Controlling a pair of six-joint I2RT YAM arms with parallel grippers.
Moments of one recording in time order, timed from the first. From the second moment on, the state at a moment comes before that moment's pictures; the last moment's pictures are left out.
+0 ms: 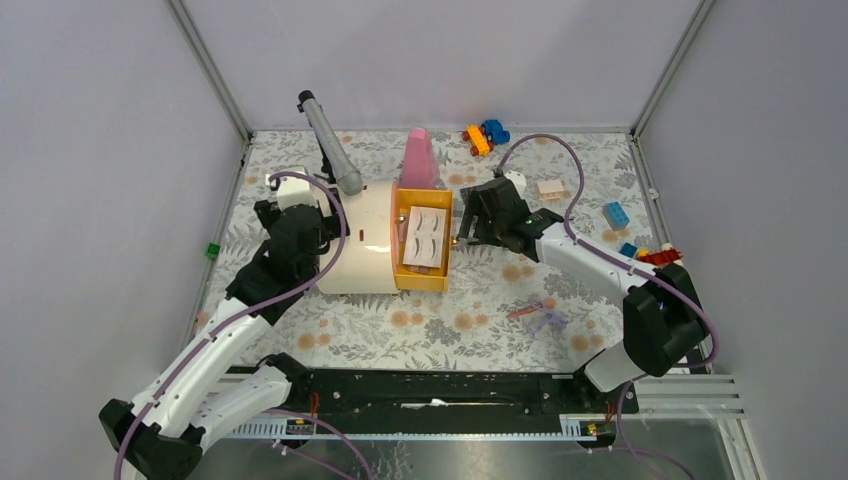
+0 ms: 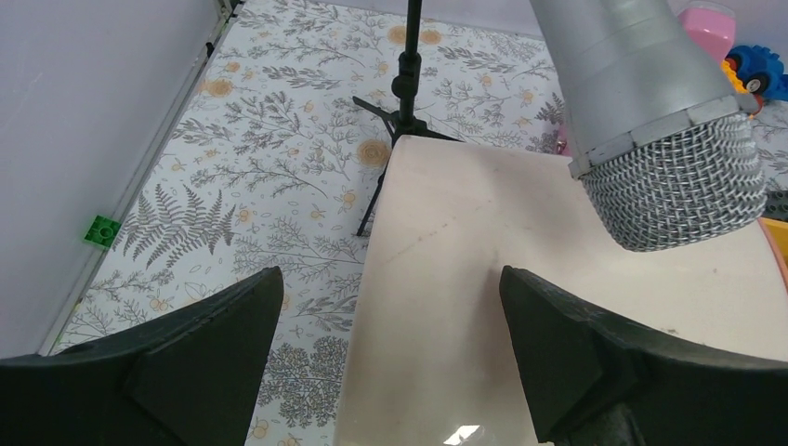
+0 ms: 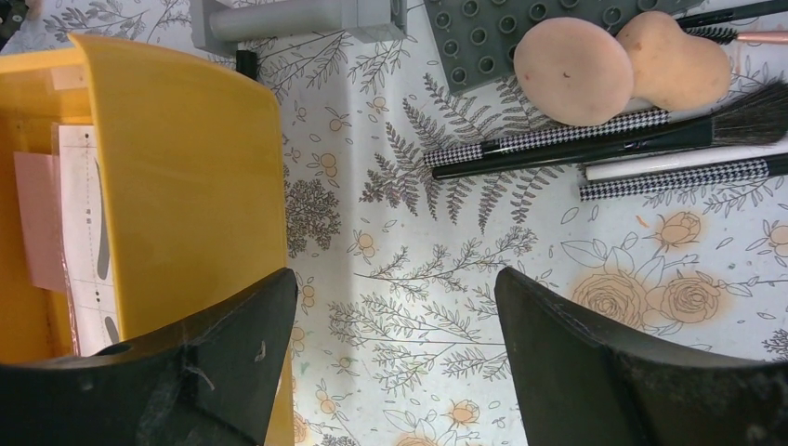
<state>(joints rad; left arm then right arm) -0.55 0.85 0.88 -0.38 -0.69 -0.28 0.61 1.52 1.08 -0.38 0.23 0.70</state>
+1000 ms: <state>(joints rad) -0.52 0.88 0.89 -0.36 -0.66 -0.30 0.58 1.53 1.07 -0.41 0.37 0.76</state>
